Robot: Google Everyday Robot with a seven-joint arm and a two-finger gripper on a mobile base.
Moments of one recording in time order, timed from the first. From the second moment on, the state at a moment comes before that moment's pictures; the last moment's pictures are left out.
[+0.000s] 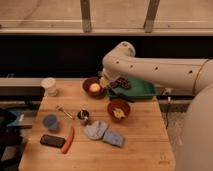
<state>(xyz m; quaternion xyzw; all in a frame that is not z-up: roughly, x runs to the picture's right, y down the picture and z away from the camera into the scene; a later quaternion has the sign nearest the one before) 0.033 -0.052 0.768 -0.14 -0.01 0.40 0.90</state>
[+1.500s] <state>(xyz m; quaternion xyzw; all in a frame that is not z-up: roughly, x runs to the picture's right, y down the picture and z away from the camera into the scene) -0.118 -0.057 0.797 -0.19 -0.09 0.25 0.95</state>
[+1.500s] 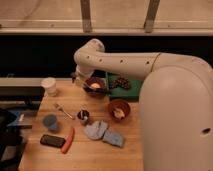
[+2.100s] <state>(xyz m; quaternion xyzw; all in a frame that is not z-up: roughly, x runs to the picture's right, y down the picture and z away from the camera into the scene) -0.192 -0.014 0.762 -0.23 -0.16 0.09 0.96</state>
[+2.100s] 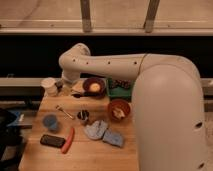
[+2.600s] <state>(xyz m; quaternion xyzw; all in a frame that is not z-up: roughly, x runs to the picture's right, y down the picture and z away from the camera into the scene) -0.189 -0.005 0.740 -0.21 -0.18 -0.03 0.96</state>
